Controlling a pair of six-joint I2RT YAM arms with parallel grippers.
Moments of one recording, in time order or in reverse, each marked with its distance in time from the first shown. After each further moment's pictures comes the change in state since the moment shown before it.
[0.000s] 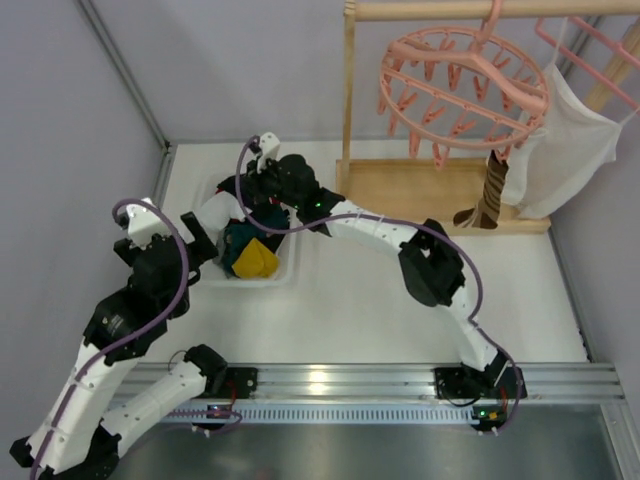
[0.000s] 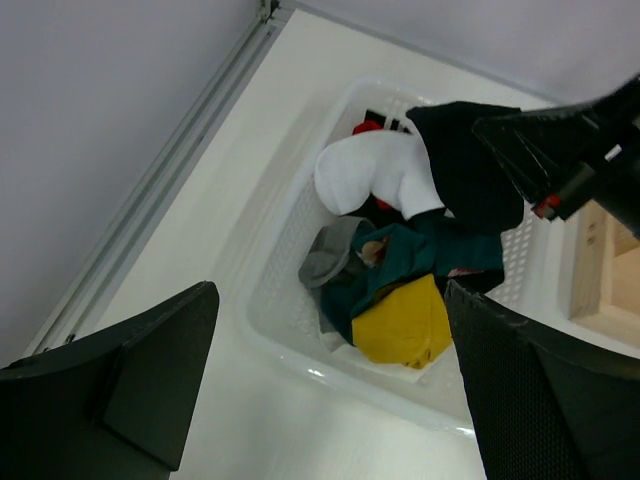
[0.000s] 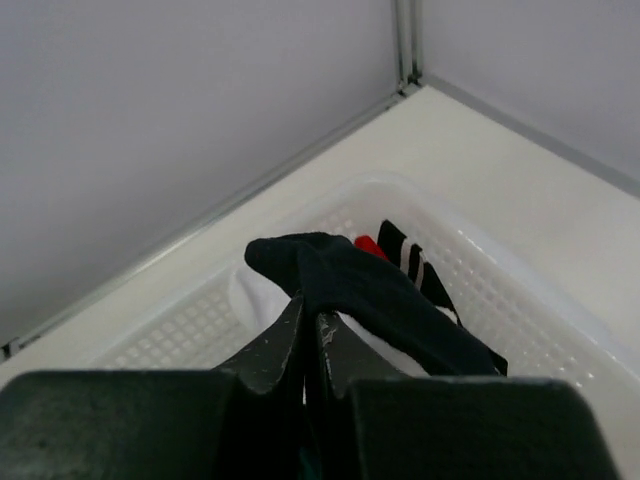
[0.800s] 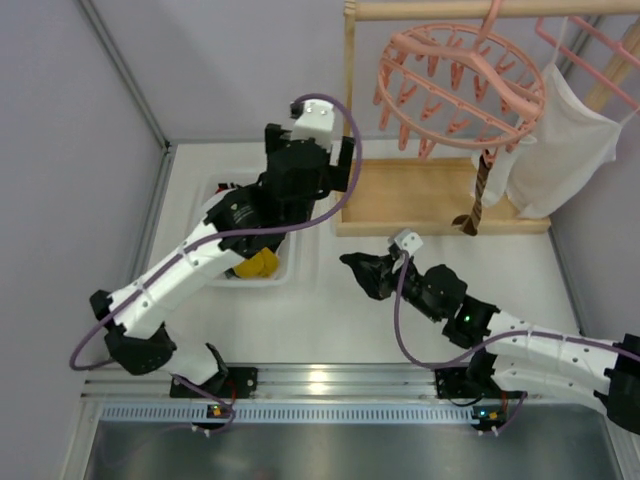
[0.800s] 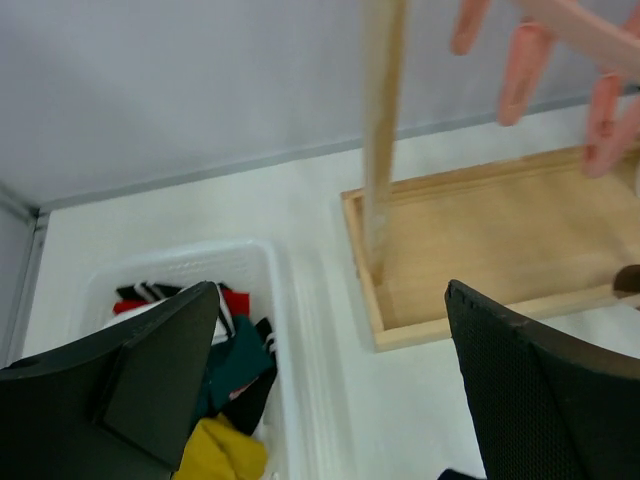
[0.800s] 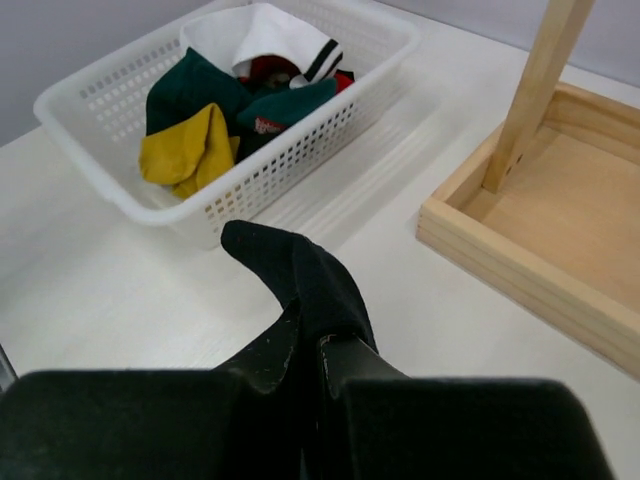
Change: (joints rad) left arm -0.362 0.859 0.703 0.333 0.109 0.390; right arm 0.106 -1.376 -1.510 0.102 0.343 -0.086
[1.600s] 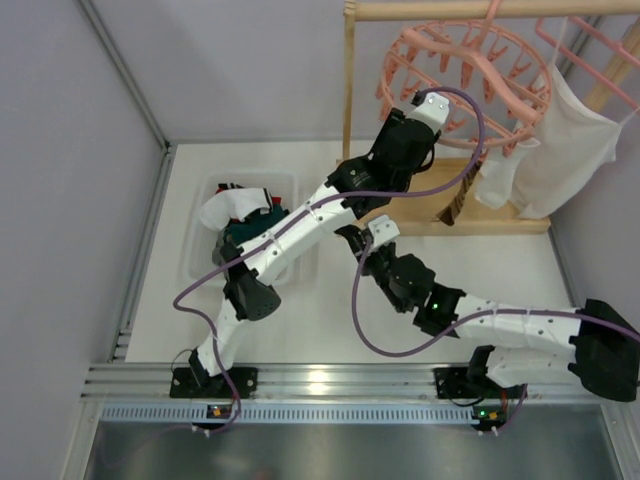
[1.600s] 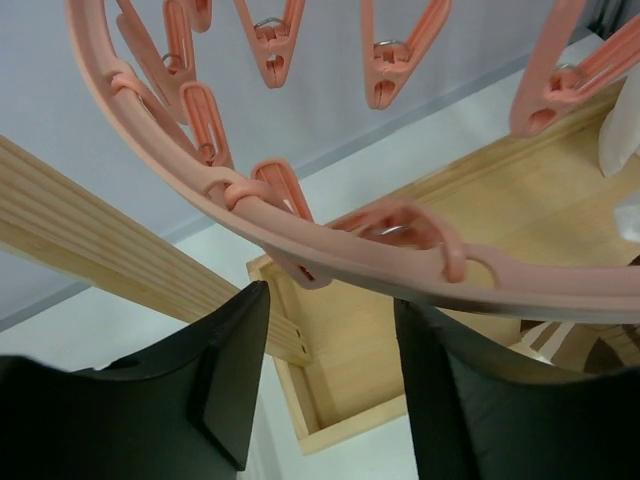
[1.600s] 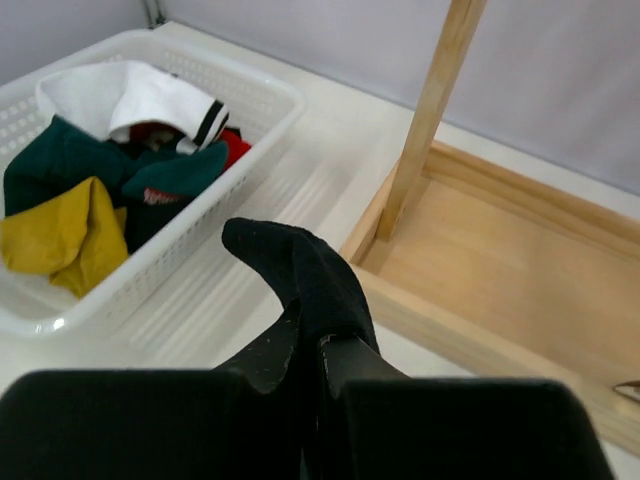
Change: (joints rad) left arm -0.016 0.676 0.652 -0.009 0.096 0.184; right arm 0.095 0.335 0.244 0.137 0.377 -0.177
